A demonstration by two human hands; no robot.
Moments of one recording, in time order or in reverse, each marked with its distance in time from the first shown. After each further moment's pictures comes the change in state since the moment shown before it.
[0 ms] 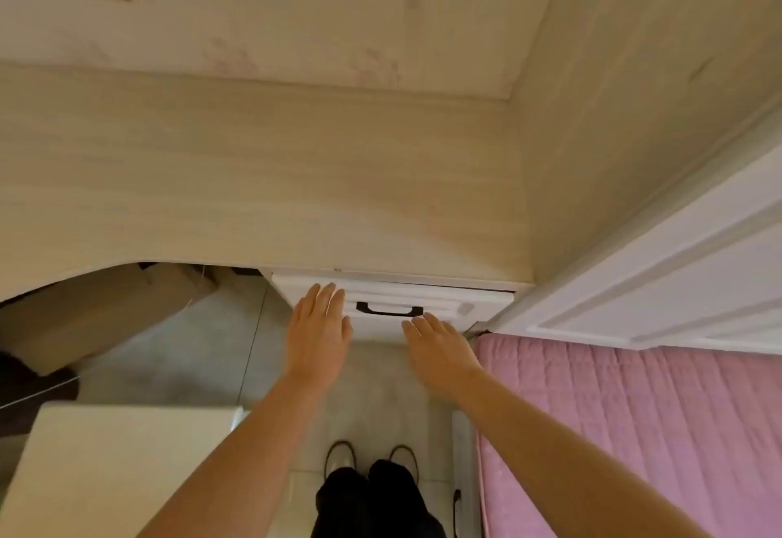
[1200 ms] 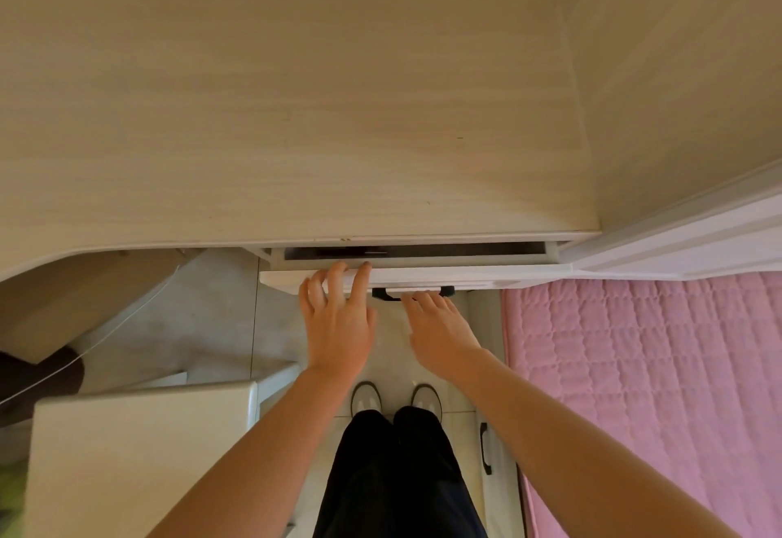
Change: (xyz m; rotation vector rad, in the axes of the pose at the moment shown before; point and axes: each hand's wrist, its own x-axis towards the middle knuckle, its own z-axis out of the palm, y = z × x) left_hand 0.030 -0.027 0.083 0.035 0.197 0.082; right_hand 0.065 -0.029 0.063 0.298 -0.081 0.126
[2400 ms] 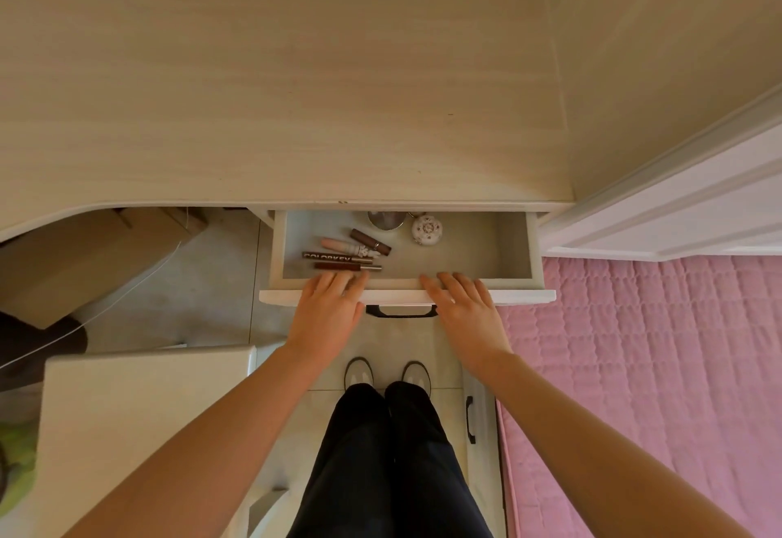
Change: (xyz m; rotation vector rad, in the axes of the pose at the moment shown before) left_hand -0.037 -0.013 -0.034 -0.006 -0.321 0.245; right_hand -0.072 0.026 0.009 -0.124 0.261 0.055
